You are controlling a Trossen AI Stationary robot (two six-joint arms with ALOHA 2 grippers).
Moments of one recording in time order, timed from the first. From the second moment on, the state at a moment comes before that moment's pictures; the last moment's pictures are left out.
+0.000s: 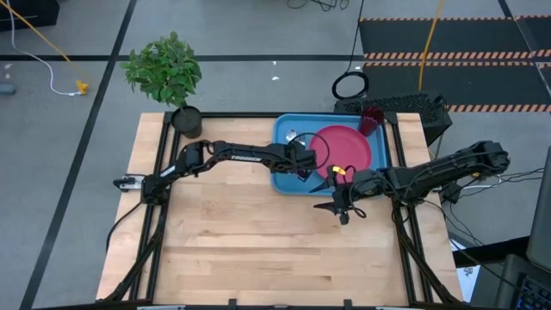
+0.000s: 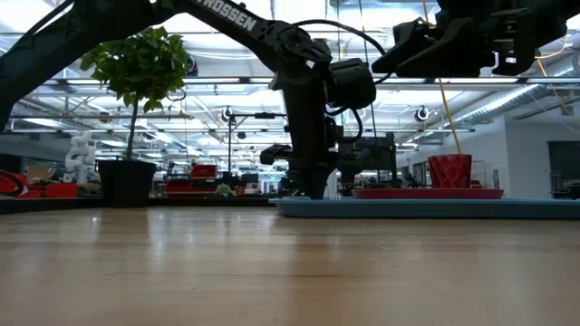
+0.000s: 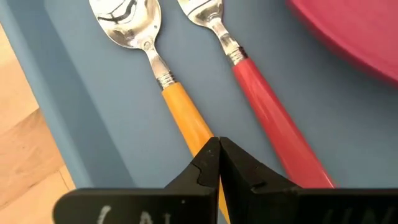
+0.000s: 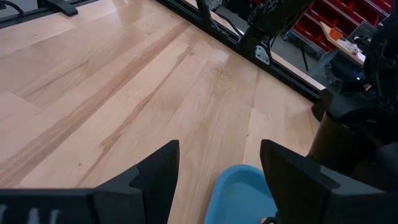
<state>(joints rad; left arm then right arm) 0.15 2.36 1.91 -0.80 -0.43 -0.71 0.17 1.06 0.50 0.17 0.05 -0.46</state>
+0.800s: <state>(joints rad) 0.00 2.06 1.92 -0.91 -0.66 -0.35 0.11 0.73 0.50 0.04 0.21 -0.44</state>
